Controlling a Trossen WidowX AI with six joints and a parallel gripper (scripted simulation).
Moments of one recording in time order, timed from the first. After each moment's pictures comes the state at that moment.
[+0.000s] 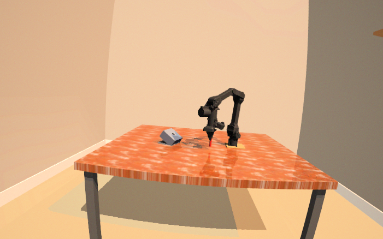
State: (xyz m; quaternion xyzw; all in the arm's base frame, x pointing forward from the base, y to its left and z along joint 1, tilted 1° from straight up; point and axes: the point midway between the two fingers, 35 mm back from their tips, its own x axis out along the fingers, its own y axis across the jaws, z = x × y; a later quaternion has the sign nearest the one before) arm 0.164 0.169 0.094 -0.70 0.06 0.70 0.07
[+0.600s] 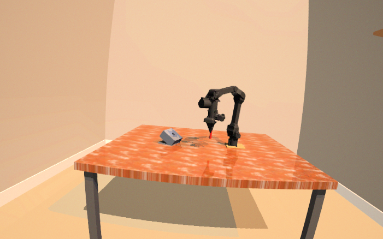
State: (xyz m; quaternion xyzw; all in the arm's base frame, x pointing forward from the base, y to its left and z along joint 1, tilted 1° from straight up) arm 0.166 0.169 0.147 -0.71 0.06 0.70 0.07
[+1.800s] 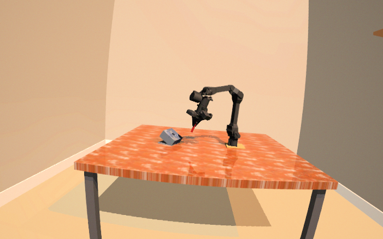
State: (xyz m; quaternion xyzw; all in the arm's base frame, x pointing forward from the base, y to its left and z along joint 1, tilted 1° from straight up) arm 0.270 0.156 0.173 -0.78 0.19 0.54 0.25
